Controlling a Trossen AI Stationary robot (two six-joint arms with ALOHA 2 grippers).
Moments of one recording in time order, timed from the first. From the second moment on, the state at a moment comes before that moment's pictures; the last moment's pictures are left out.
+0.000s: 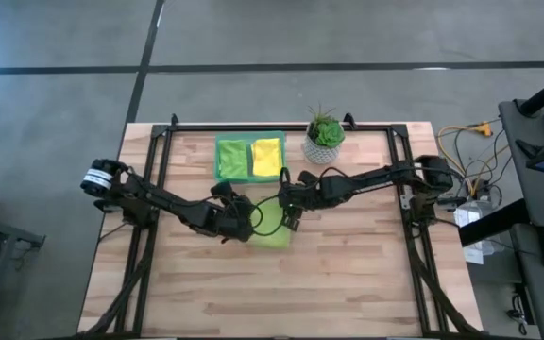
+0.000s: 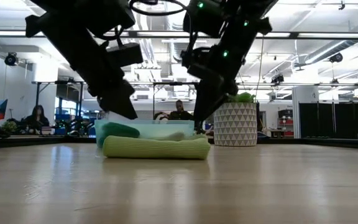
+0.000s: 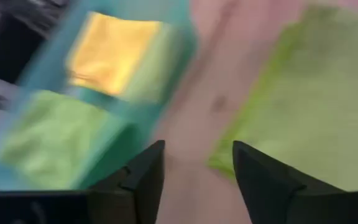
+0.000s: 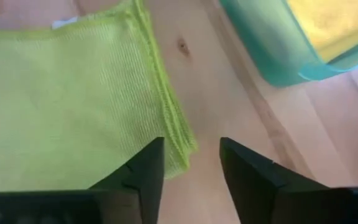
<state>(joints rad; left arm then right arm) -0.24 1.61 0.86 -0.34 -0.82 -0.43 0.03 1.85 1.25 -0.50 0.27 0.34</state>
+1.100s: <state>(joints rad) -0.42 1.34 0.86 -0.15 -0.36 -0.57 0.26 1.40 0.75 0.23 0.20 0.33</state>
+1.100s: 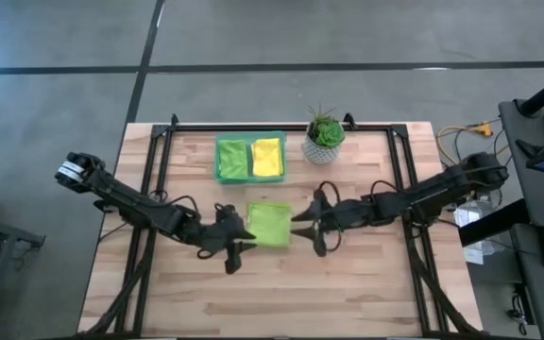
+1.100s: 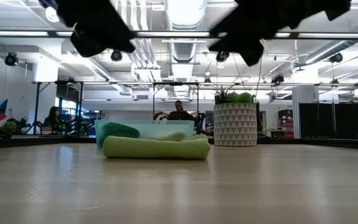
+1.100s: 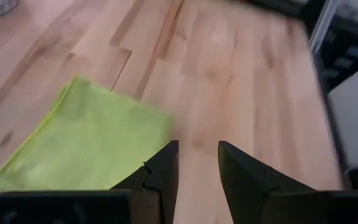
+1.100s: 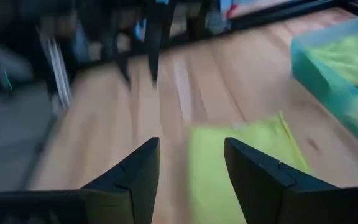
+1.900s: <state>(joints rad) -0.54 1.24 0.63 0.09 -0.61 -0.31 0.18 1.41 0.76 0.37 0.13 0.65</state>
